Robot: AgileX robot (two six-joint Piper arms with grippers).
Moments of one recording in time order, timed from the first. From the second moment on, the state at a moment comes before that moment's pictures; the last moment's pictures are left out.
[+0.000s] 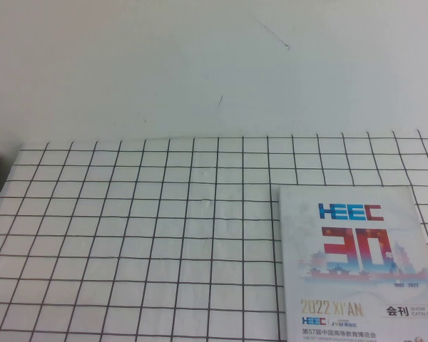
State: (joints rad) right arm 0.31 0.40 -0.46 0.47 0.72 -0.72; left arm 0.04 -0.01 0.02 -0.02 0.35 -0.08
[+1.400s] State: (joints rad) right arm 0.07 -0.01 -0.05 -0.22 0.52 0.10; left arm 0.04 -0.01 0.02 -0.02 0.35 -0.07
